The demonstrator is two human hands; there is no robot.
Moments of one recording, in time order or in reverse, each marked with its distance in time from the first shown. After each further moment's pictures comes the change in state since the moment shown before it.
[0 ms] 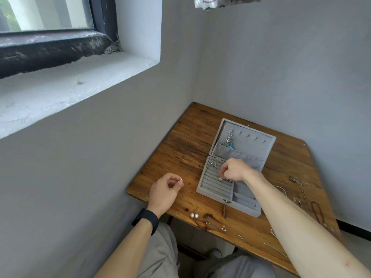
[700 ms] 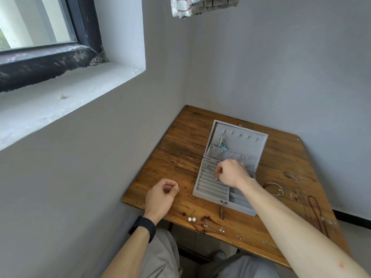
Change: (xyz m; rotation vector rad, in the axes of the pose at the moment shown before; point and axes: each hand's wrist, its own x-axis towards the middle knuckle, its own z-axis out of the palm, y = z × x) left_hand -0.001 0.003 0.001 0.033 0.013 -0.001; right_hand -0.005 0.008 0.020 -0.048 0.304 -0.064
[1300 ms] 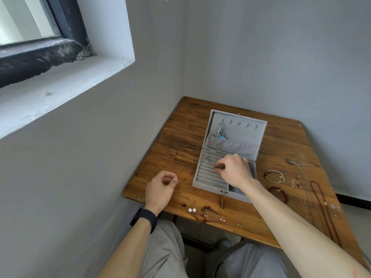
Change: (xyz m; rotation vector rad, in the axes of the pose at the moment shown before) left_hand 0.003 0.004 0.002 0.023 0.022 -0.005; right_hand -0.019 0.016 0.025 0.047 0.180 -0.052
